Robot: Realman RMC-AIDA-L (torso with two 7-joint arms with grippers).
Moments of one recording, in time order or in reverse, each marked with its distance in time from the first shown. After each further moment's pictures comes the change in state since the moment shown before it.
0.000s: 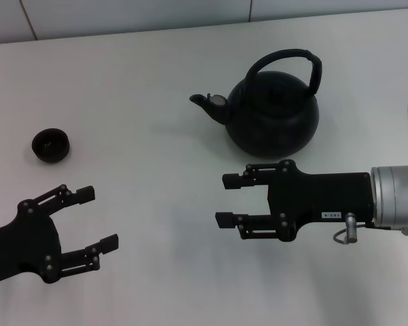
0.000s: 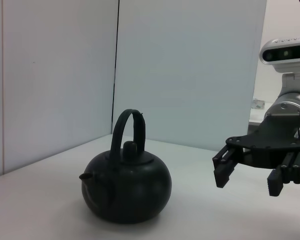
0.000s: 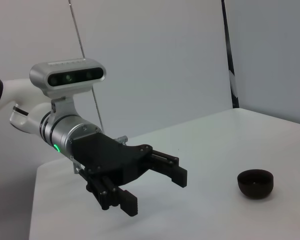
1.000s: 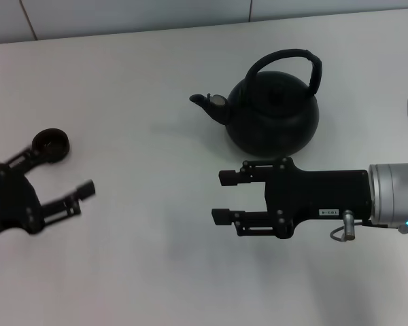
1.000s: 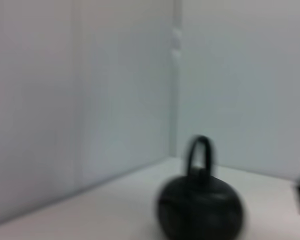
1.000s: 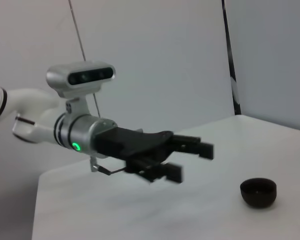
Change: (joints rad) left arm -0.024 -0.004 -0.095 -0.034 -0.073 -0.075 0.000; right arm 0.003 0.000 -0.009 0.001 0.025 0.000 0.002
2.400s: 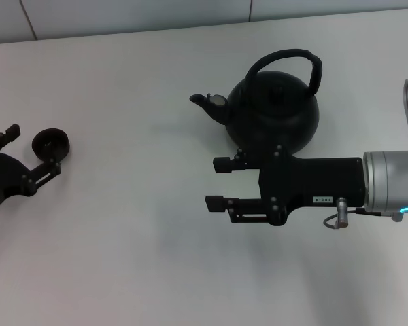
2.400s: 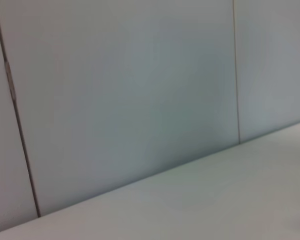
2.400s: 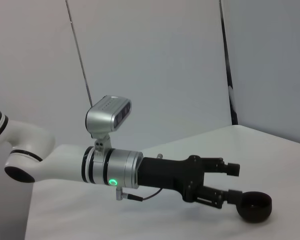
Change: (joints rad) left arm -0.102 -0.001 -0.012 -0.365 -0.360 -0.454 0.486; right arm 0.029 0.000 0.002 0.004 0.018 0.015 -0.002
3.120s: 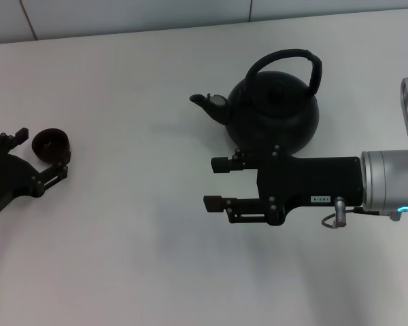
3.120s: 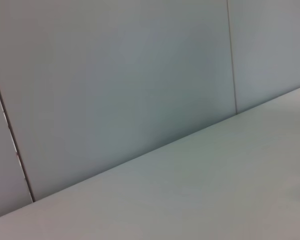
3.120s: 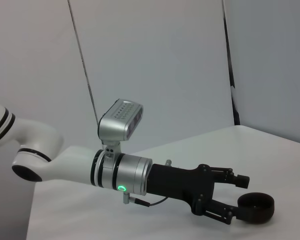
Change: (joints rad) left arm -0.034 -0.002 0.030 -0.015 0.001 -0.091 0.042; right arm 0.010 0.000 -0.002 0.008 0.000 0.000 0.000
